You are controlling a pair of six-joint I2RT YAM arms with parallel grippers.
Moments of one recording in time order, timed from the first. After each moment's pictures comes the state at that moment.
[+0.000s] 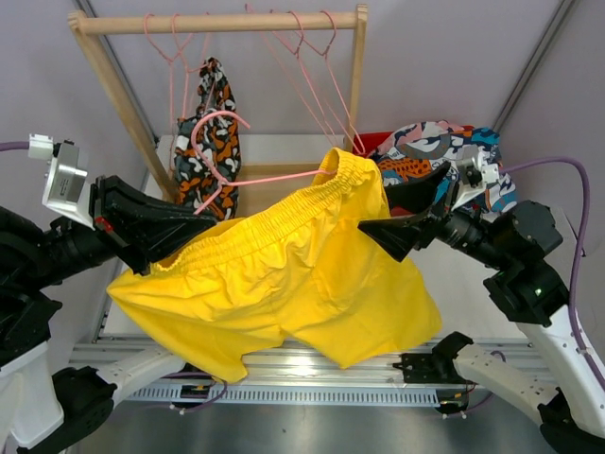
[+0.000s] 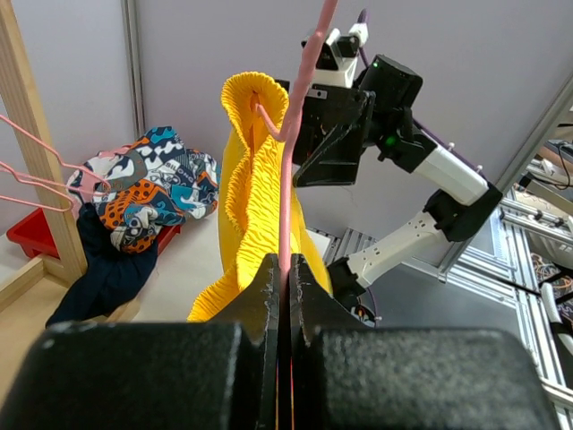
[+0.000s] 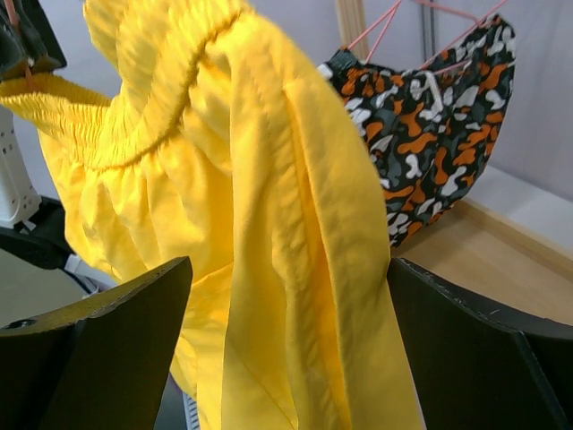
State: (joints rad) left arm -0.55 0.94 1.99 -0.87 0.62 -0.31; right arm 0.61 0.80 1.26 -0.23 -0.50 0.38
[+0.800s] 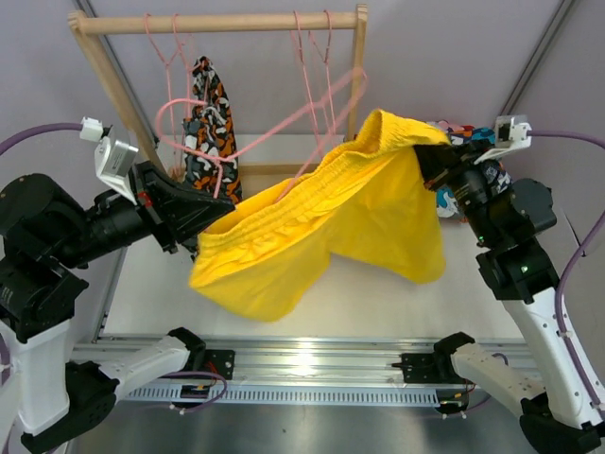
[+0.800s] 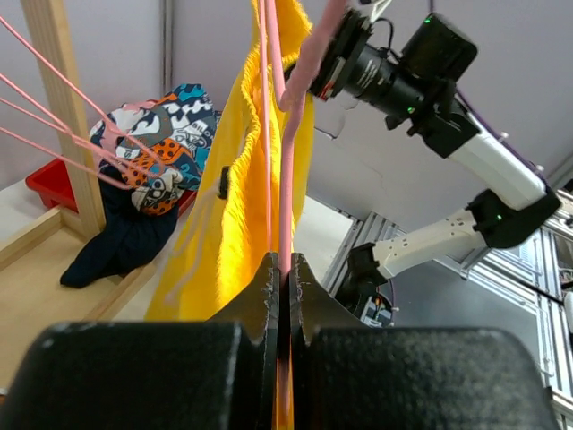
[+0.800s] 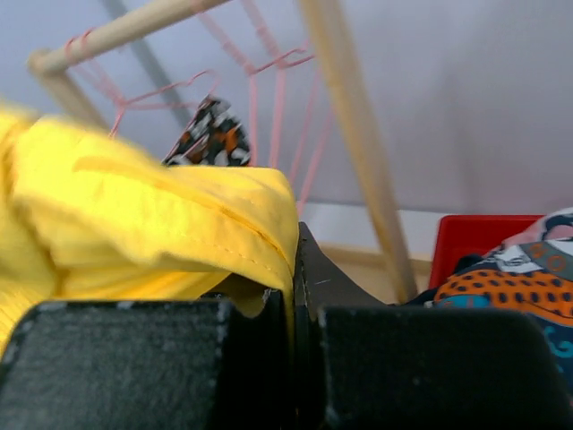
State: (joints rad) left arm -0.55 0.96 1.92 -0.89 0.56 -0.30; right arm 0.47 0.88 1.26 -0.11 -0.01 0.36
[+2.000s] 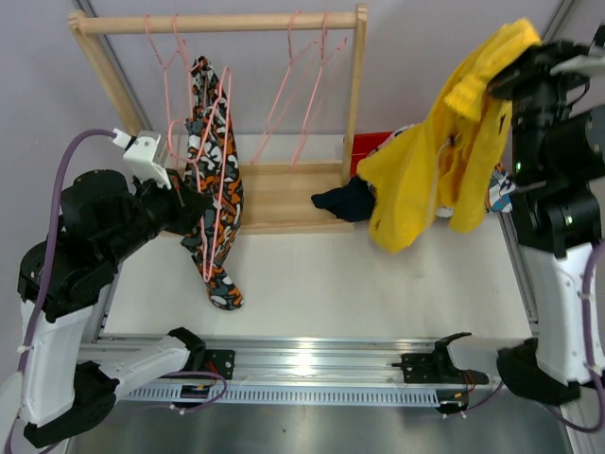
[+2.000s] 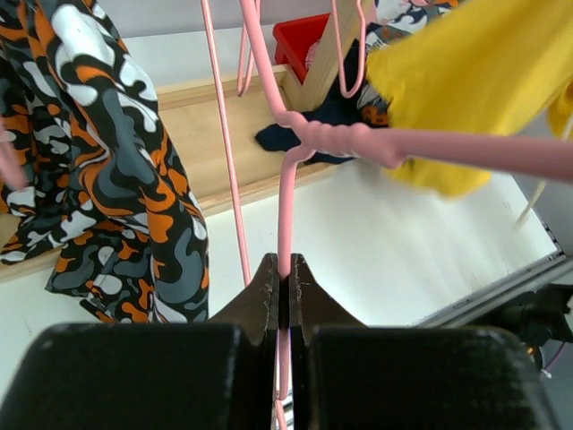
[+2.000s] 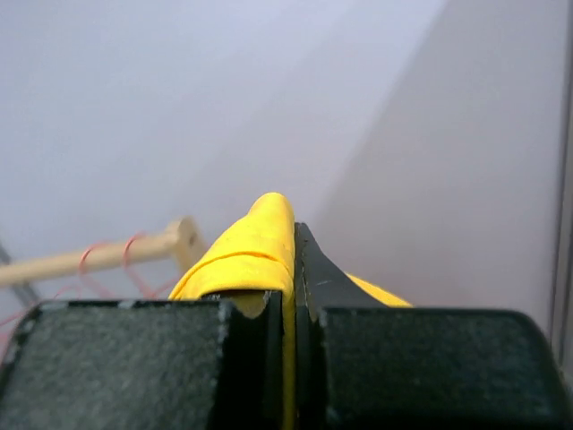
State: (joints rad) left arm -0.55 0.99 1.79 -1.13 -0.07 -0.29; right arm 0.38 1.20 1.93 -0.24 0.33 0.11
